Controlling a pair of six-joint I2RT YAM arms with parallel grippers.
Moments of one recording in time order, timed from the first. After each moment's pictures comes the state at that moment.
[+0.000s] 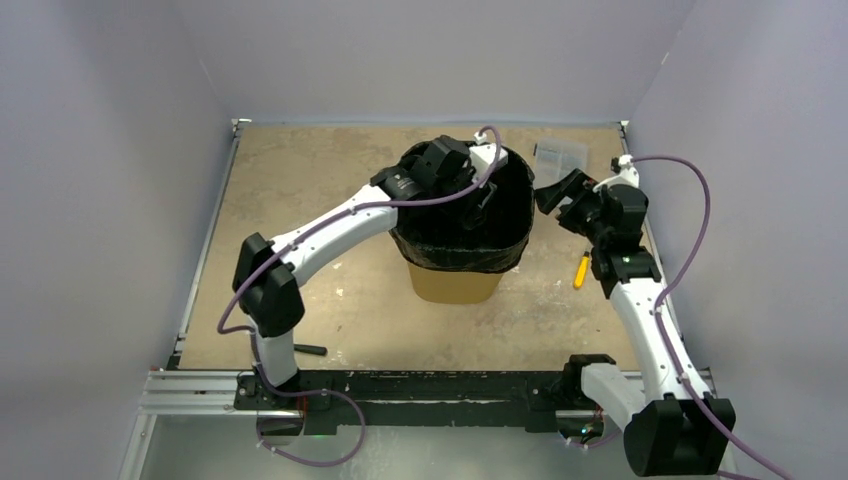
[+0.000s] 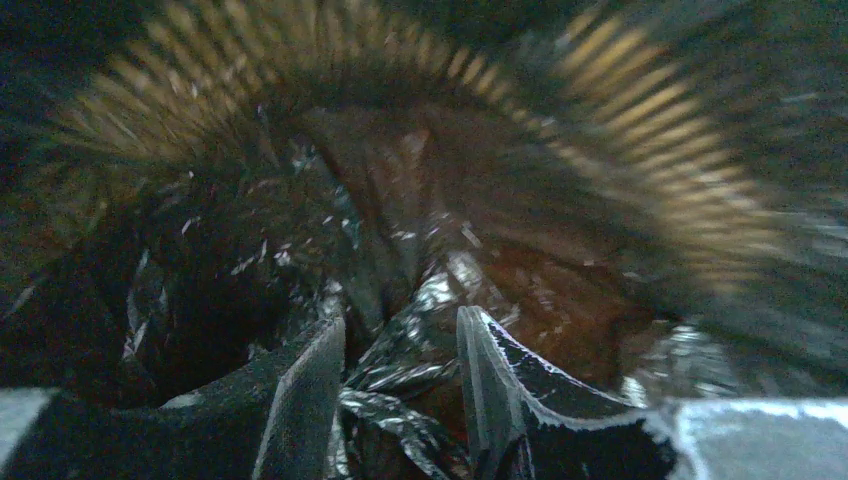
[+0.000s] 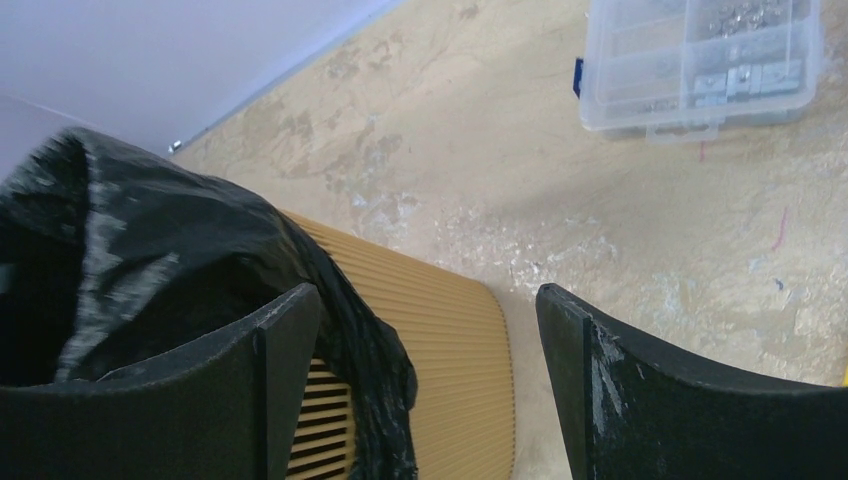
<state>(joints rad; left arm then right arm) -0.83 1.88 1.76 -0.60 0.13 -0.05 0.01 0.96 0.81 -0.17 -0.15 0.63</state>
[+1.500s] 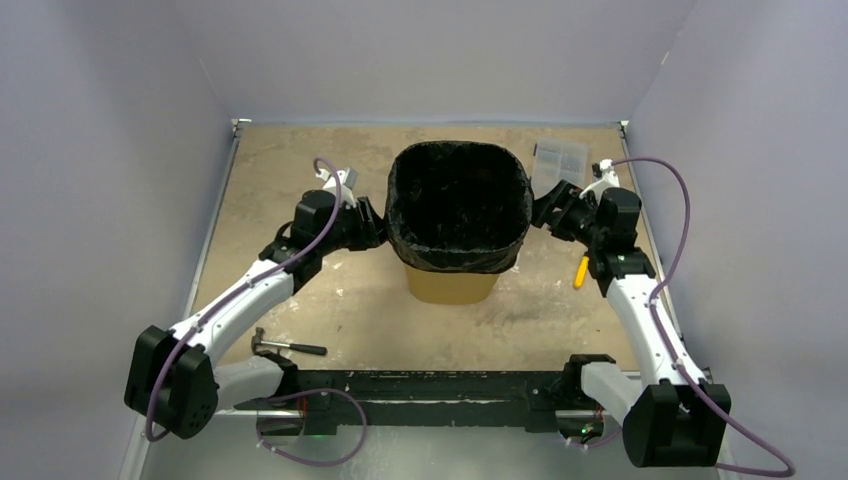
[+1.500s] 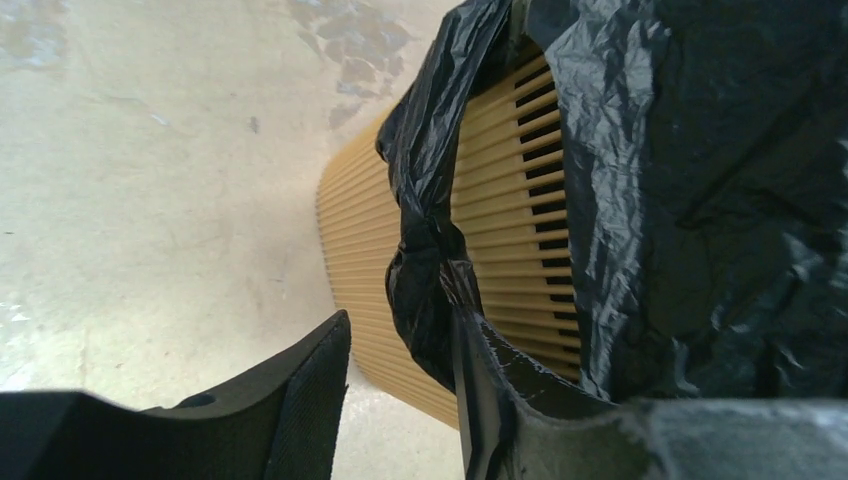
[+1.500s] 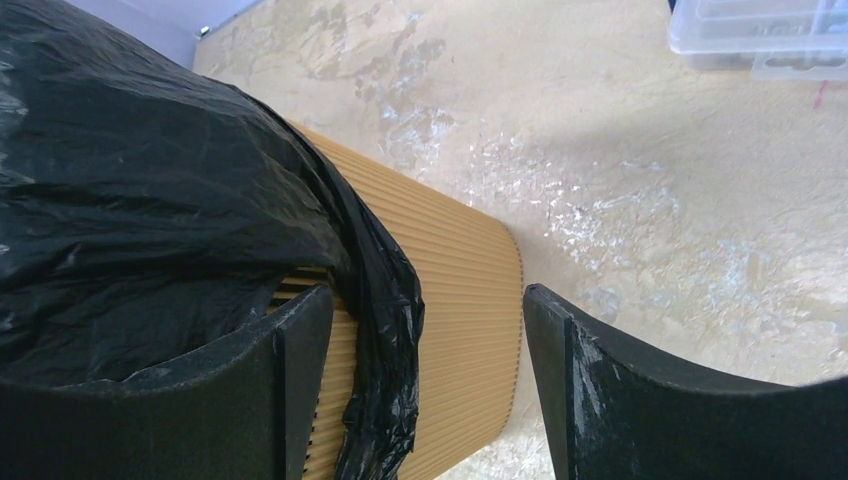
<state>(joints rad) -0.44 1.15 0.76 -0.08 0.19 -0.59 0.00 1.00 0.74 -0.13 -0.37 0.57</state>
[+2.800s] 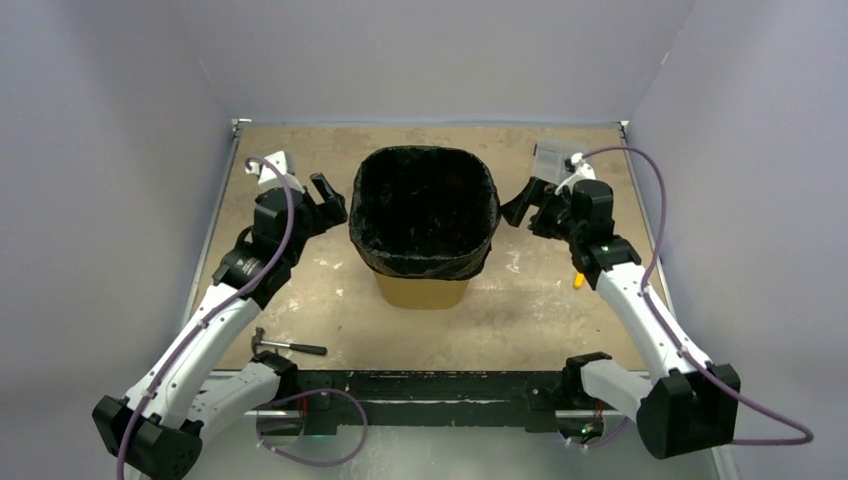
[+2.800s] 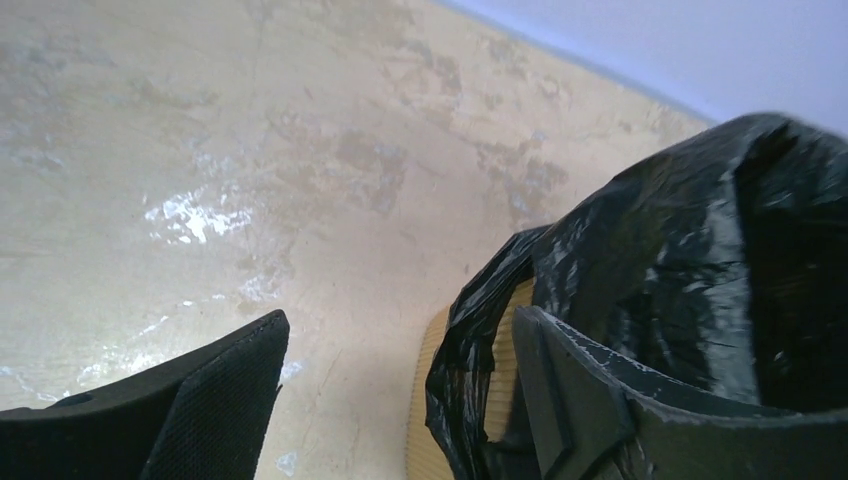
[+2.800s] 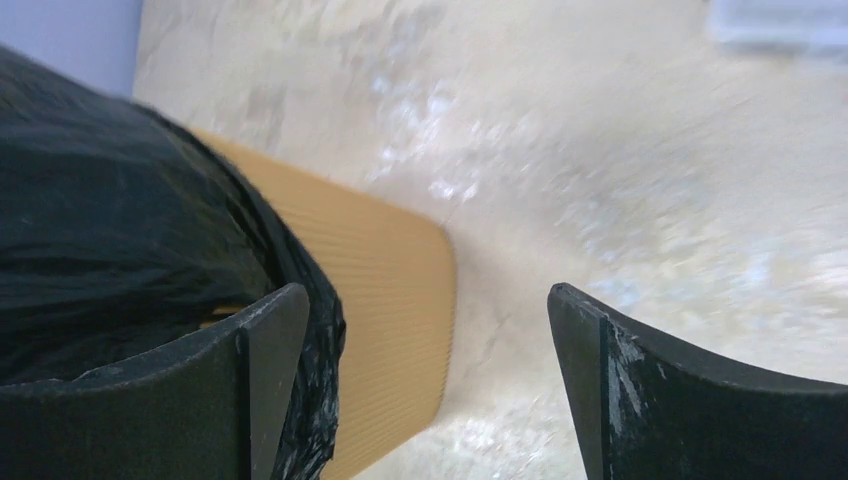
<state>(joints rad) -0.43 0.94 0.93 -0.40 -0.36 -0.56 0.18 1.09 0.81 -0.20 -0.26 0.56</state>
